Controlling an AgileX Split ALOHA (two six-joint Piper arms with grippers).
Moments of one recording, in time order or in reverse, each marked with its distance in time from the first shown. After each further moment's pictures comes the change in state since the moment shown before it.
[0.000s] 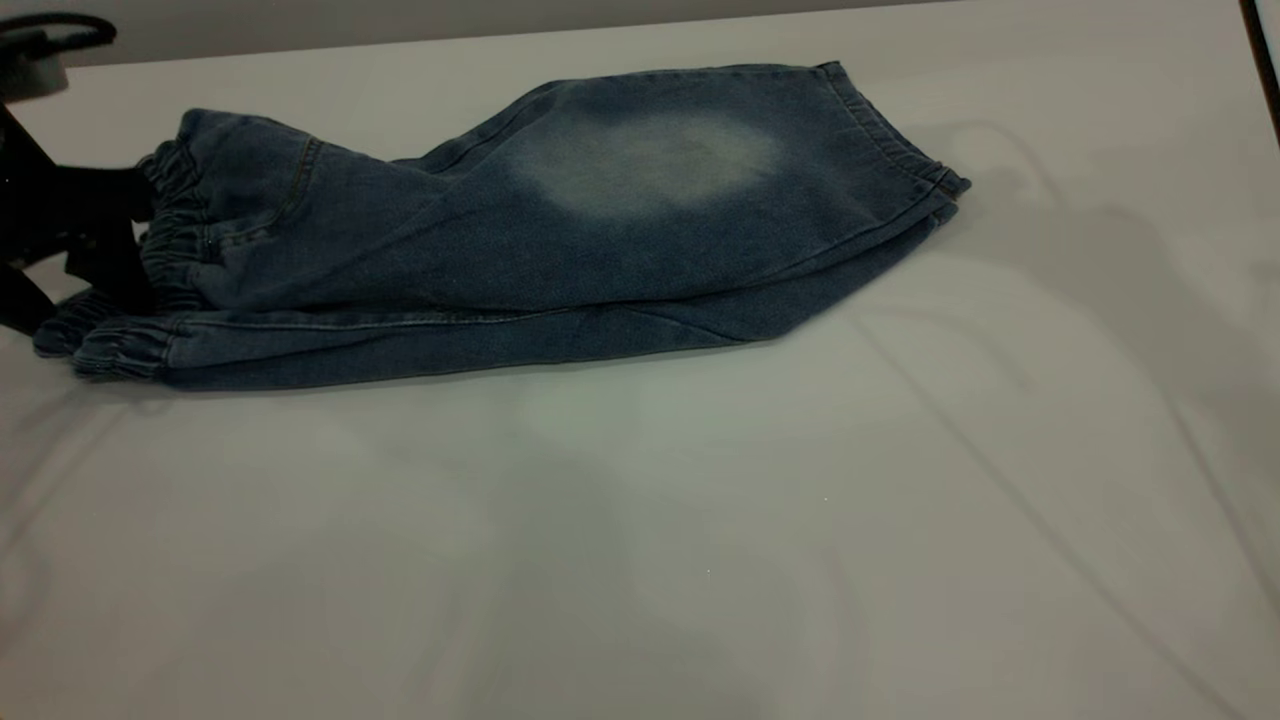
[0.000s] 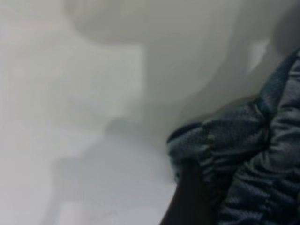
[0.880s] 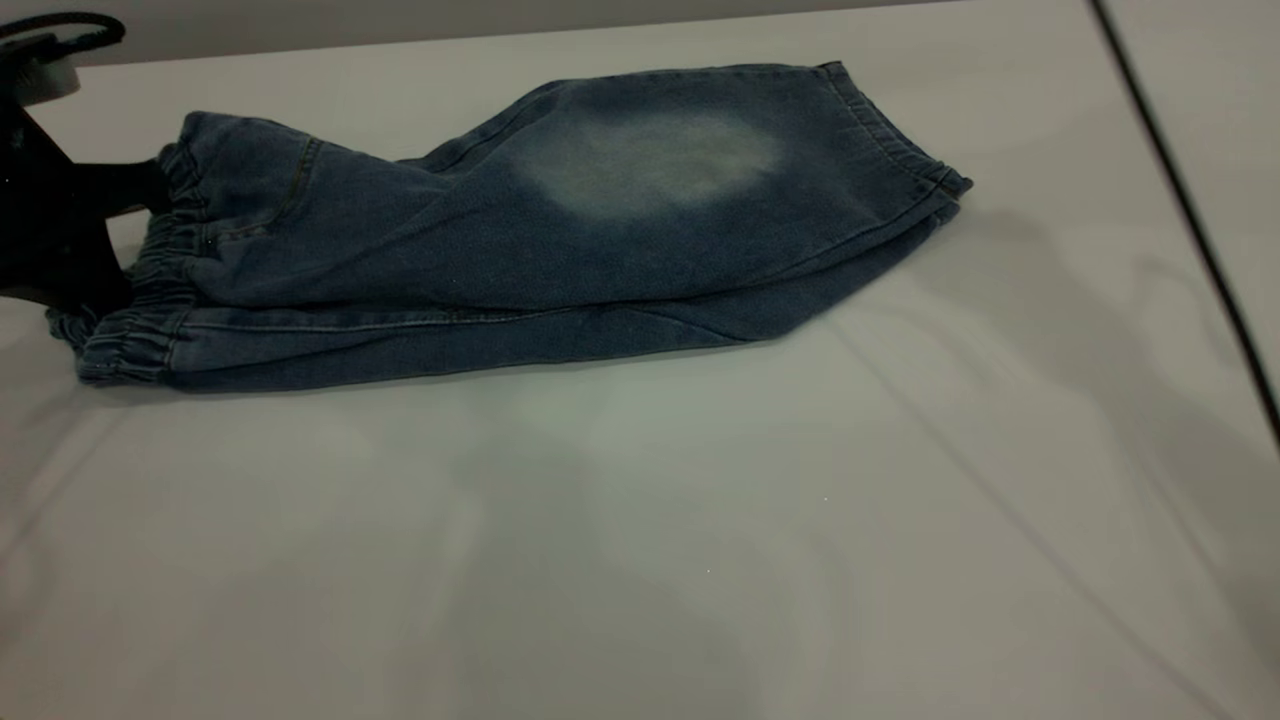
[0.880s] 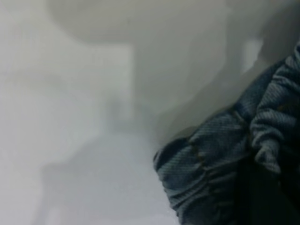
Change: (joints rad) left arm -0.003 0.009 -0.027 -0.056 0.009 0.033; right arm 0.123 0.146 0.000 0.029 -0.217 -0.087
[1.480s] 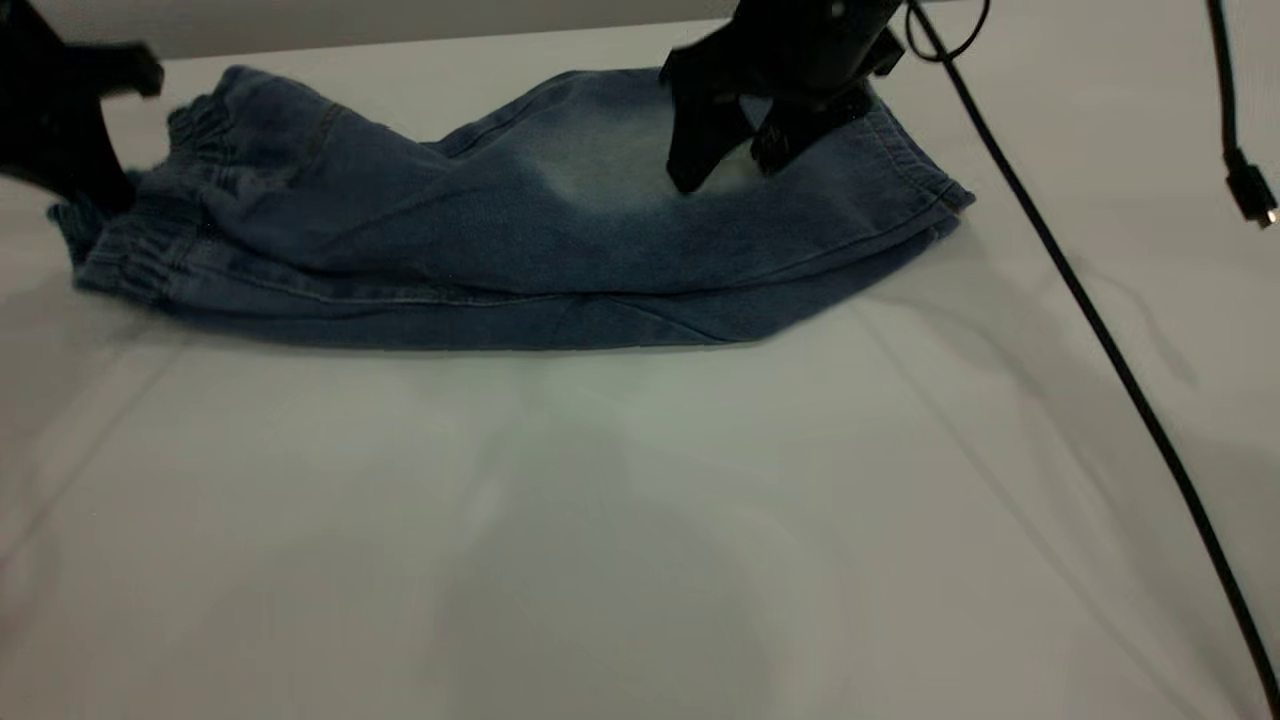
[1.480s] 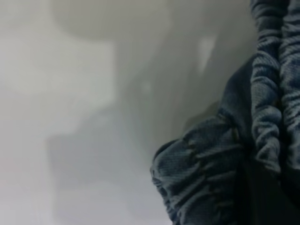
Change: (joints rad) left arm 0.000 -0.001 -0.251 -0.001 0.214 0.061; right arm 0.047 0.199 0.000 -0.001 -0.033 -0.017
